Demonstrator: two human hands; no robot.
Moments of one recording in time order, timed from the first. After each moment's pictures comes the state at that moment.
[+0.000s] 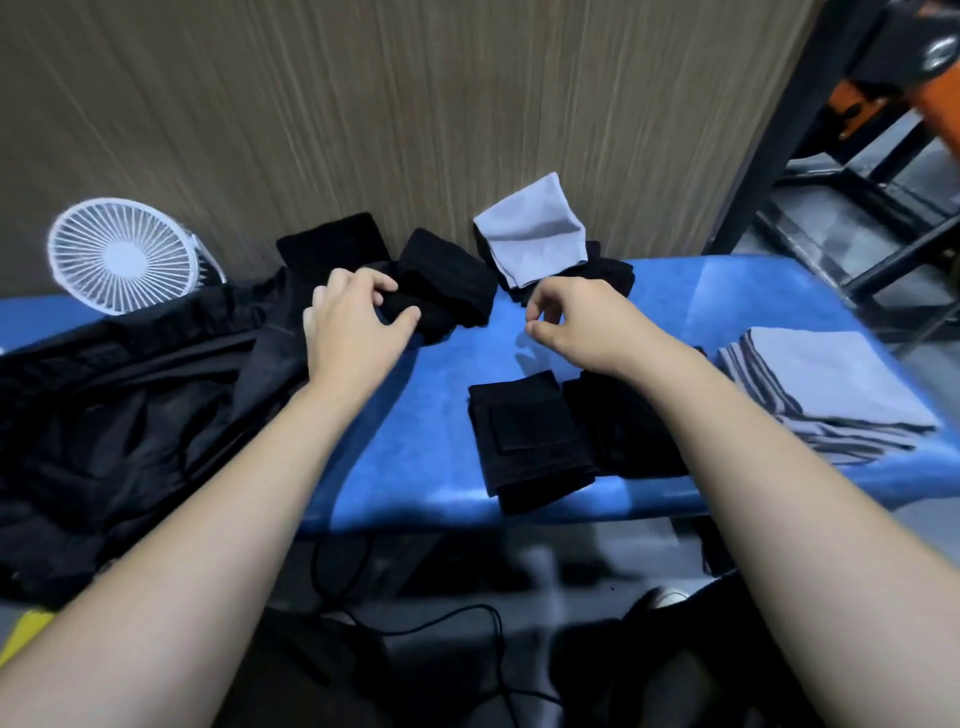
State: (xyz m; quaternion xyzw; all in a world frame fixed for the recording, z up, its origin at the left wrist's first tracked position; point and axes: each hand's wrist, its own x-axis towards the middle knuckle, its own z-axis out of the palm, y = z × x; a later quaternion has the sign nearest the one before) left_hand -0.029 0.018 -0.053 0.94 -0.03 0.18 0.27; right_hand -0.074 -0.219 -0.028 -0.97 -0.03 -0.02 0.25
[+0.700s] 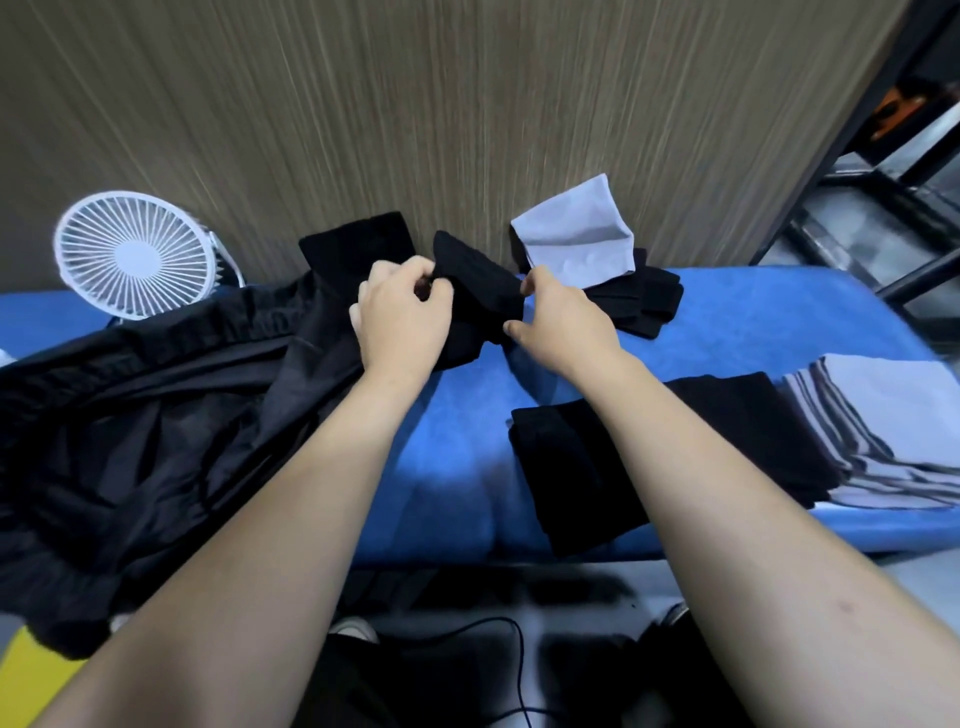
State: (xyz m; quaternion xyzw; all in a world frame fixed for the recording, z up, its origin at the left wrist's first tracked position) left_hand 0.008 0.004 -0.058 0.91 0.01 0.17 0.39; right_hand -0.016 -0.159 -0.054 -0.97 0.05 -0.05 0.24
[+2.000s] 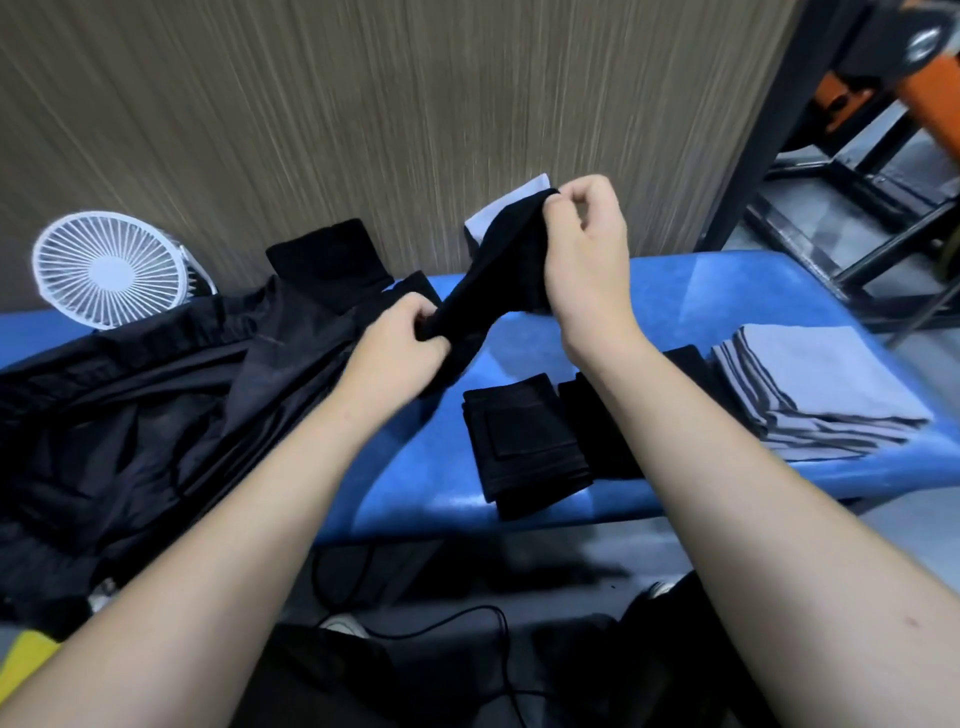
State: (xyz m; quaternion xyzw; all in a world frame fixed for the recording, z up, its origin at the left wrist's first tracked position) left_hand -0.053 -0.012 -0.039 0.91 -0.09 0.01 0.39; right_hand -0.077 -0.177 0.014 -0.70 0.08 -0.28 0.66
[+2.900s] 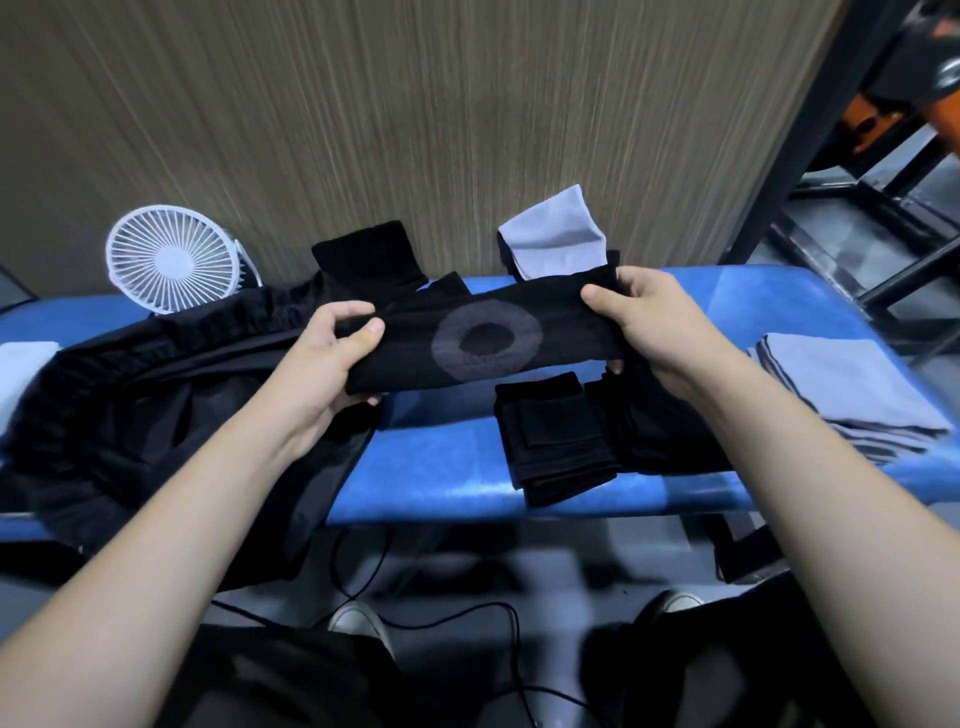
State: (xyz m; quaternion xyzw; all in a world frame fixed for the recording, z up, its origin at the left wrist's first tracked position) left_hand -0.078 0.075 -0.031 0.70 0.01 -0.07 0.71; right_hand -0.096 -0.225 -0.017 -0.78 0.08 -0.05 0.61
